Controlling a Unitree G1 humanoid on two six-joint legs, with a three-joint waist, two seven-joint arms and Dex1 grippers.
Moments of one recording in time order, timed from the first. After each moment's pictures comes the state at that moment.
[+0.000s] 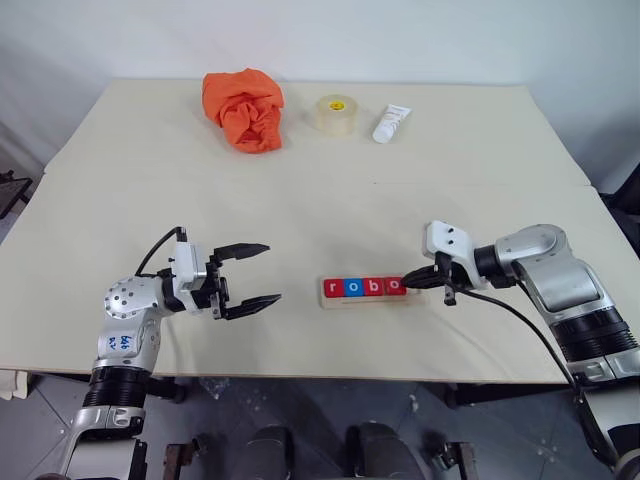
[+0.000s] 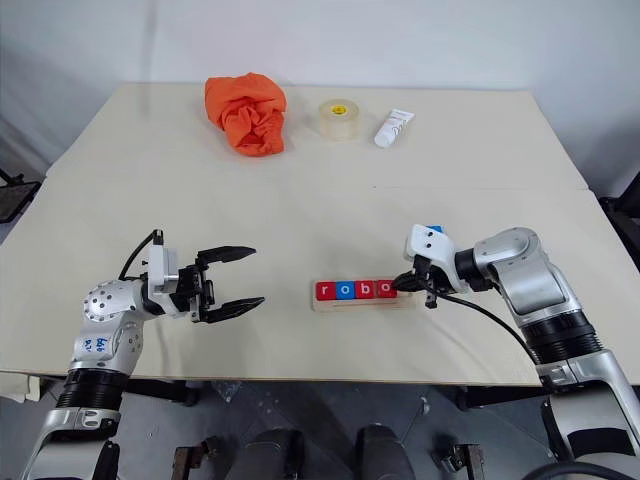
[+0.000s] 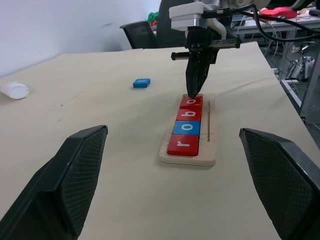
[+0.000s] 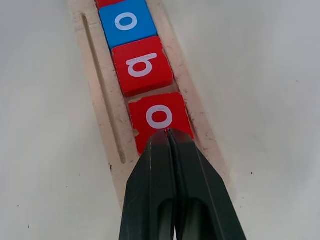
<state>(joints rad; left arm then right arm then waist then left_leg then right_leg) -0.39 0.52 0.10 0.27 -0.46 -0.18 -1.26 -0.67 -0.77 0.24 0.19 0.10 0.44 1.32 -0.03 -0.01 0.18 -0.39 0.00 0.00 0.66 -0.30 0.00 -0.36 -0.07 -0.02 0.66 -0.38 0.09</state>
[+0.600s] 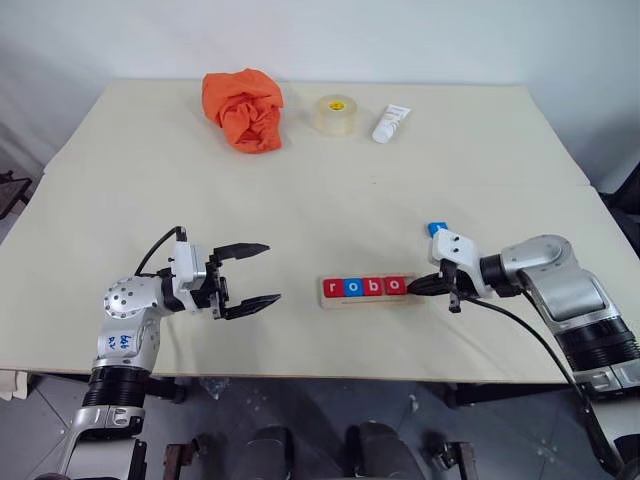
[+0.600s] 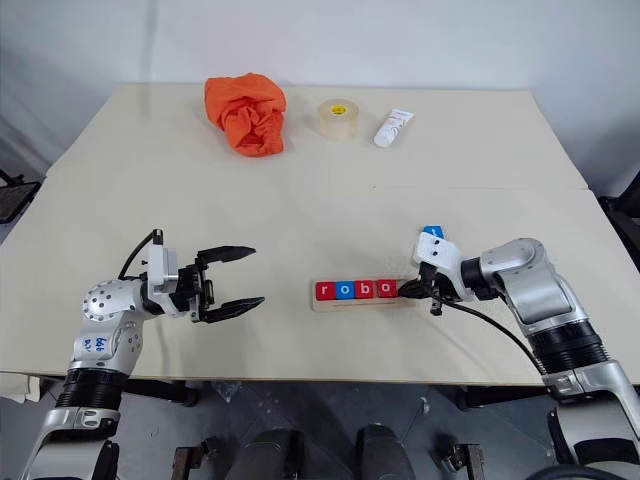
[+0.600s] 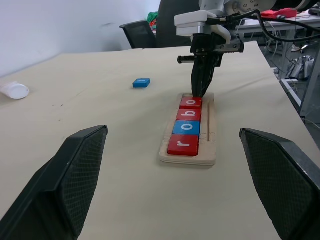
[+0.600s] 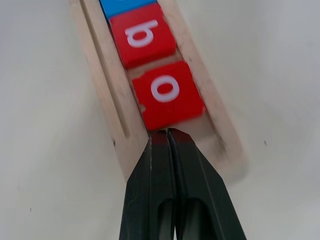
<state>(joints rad) -0.39 0.52 0.10 0.27 -0.46 -0.18 -1.26 -0.62 -0.77 0.23 0.18 0.10 0.44 1.29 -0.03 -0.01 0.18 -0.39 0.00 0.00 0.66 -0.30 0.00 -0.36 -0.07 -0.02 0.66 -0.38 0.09</state>
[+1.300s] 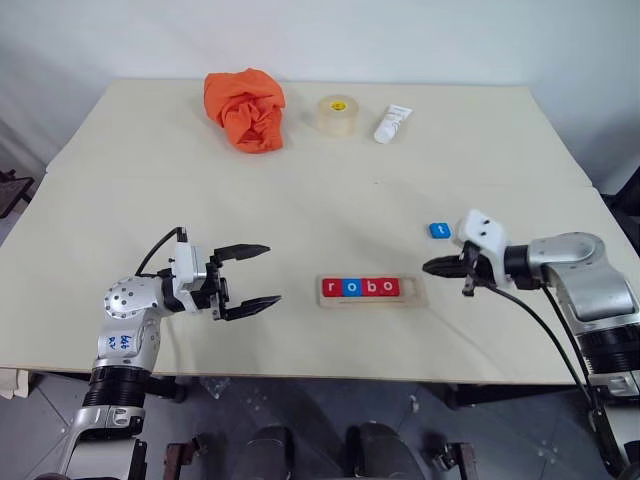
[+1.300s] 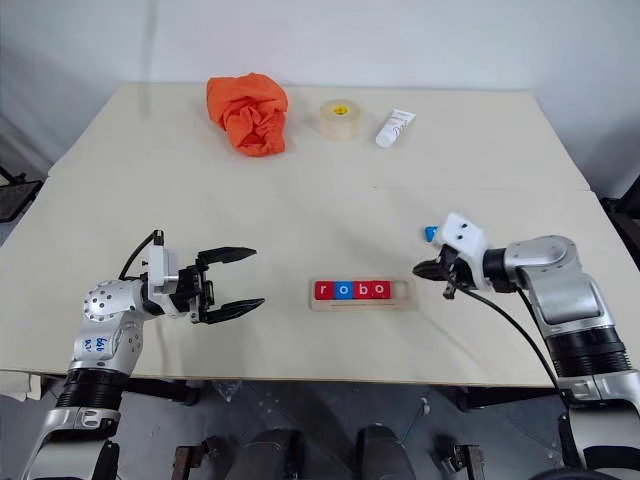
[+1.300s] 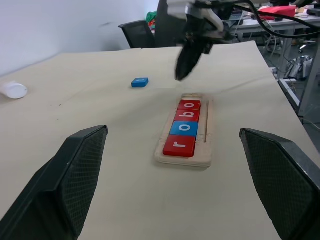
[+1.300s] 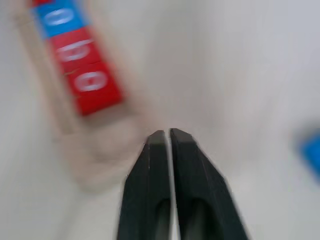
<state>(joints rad) -0.39 0.52 0.09 0.28 -0.46 -0.18 -1.29 -0.57 -0.81 0.03 0.18 0.16 0.43 1.15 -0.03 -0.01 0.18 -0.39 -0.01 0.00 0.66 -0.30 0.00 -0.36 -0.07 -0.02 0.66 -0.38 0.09</state>
